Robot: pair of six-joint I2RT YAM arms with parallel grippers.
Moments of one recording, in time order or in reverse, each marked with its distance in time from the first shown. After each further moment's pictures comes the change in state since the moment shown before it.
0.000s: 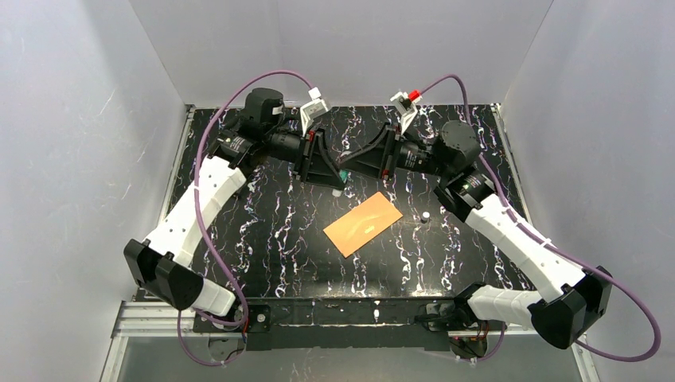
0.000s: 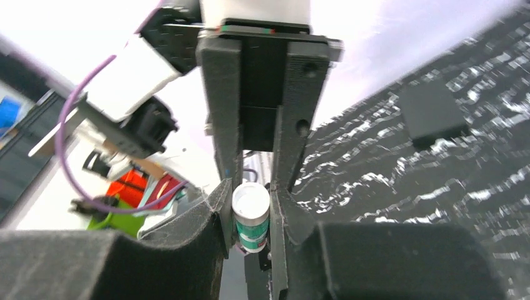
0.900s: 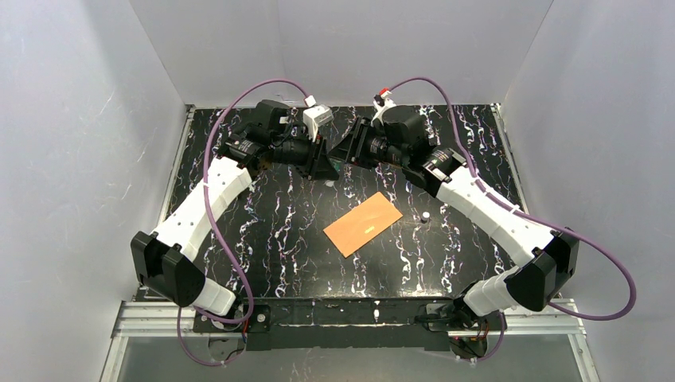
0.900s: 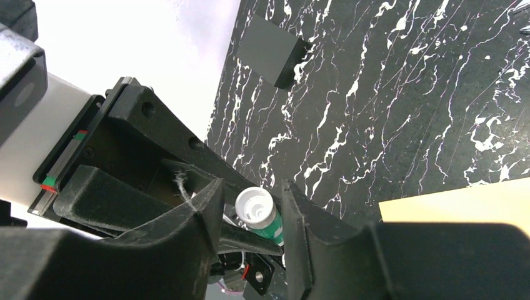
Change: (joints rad) left arm 0.004 0.011 -0.098 -0.020 -0.523 0.105; right arm 0.095 0.259 0.277 -0.535 0.565 0.127
